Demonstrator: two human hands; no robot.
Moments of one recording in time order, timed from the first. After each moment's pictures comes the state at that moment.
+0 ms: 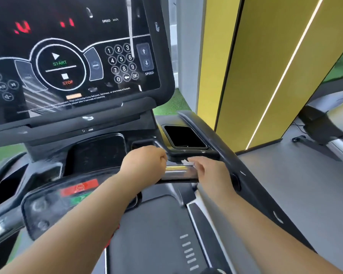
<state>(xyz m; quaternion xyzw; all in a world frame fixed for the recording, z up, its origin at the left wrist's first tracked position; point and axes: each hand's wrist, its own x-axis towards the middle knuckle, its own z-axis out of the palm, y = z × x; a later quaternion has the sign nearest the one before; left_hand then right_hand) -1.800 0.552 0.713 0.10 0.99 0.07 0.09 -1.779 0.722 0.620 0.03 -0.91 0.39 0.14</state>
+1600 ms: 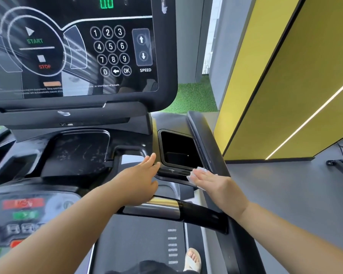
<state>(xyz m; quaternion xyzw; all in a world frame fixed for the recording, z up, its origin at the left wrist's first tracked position) -1.854 0.589 0.667 0.03 0.96 0.09 0.27 -1.884 0.828 0.560 0.41 -0.87 0.27 0.11</state>
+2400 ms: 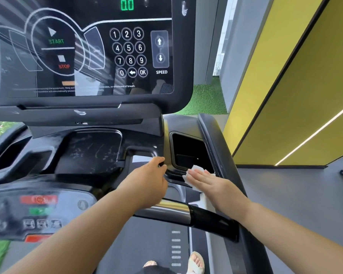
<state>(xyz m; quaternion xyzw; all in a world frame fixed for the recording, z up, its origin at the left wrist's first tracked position) -1.850 0.591 0.673 0.23 0.92 -0.24 0.22 -1.898 0.806 0.555 0.47 -0.84 0.26 0.03</state>
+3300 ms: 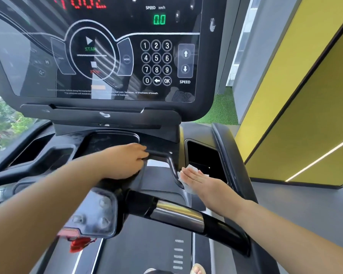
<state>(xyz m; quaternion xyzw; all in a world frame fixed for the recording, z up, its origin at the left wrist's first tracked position) -1.869 0.508 0.718 0.06 0.96 -0.06 0.27 -1.907 0.753 0.591 0.52 -0.85 0.01 0.04</state>
